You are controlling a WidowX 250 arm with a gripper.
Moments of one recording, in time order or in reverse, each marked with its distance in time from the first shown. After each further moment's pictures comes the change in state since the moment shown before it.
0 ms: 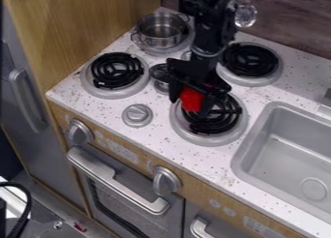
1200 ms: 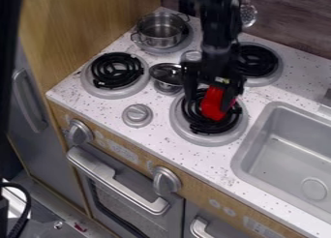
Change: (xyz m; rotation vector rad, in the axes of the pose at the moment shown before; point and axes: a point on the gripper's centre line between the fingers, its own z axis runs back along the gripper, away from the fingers) arm 0.019 -0.006 0.015 -0.121 -0.056 0.089
